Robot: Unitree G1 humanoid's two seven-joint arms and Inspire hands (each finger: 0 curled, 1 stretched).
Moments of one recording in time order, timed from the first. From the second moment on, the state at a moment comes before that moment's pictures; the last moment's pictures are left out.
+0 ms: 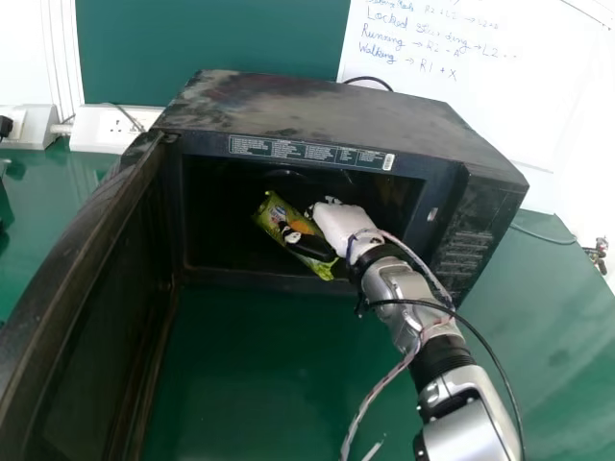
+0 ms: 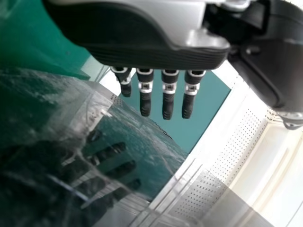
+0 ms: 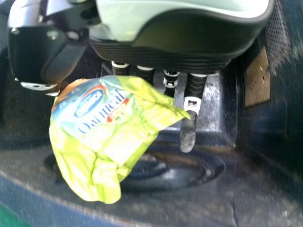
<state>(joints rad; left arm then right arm) 0.22 -0.05 0.33 -0.07 -0.76 -0.35 -0.68 -1.29 -0.33 0.52 1.18 -0.82 -0.25 -0.06</state>
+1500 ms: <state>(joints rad) 0.27 -0.06 0.29 -0.12 -0.76 -0.36 -0.66 -1.39 -0.25 0.61 1.32 -0.85 -0.19 -0.13</state>
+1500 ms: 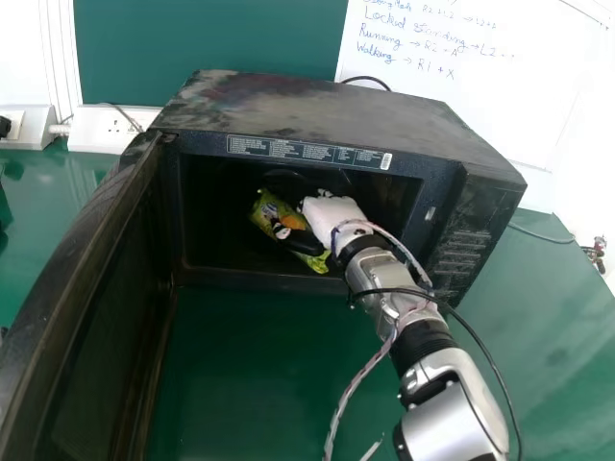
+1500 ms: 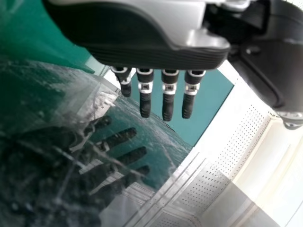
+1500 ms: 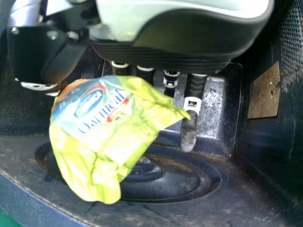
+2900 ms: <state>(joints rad) 0.31 -0.06 0.29 -0.15 -0.77 -0.36 -0.66 -1.39 -0.23 0.57 1.35 -0.78 -0.16 -0.15</state>
